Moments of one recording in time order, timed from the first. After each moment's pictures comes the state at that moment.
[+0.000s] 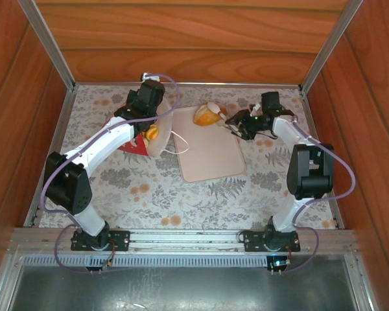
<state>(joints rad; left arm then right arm) -0.54 1.66 1.41 -0.33 -0.74 0.06 0.10 1.77 1.30 -0.56 -0.74 0.72</state>
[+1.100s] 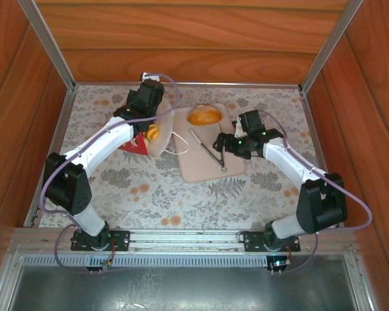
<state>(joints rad) -0.54 1.65 1.41 -0.33 -0.72 0.04 0.40 1.45 1.01 -0.60 -0.28 0.44</state>
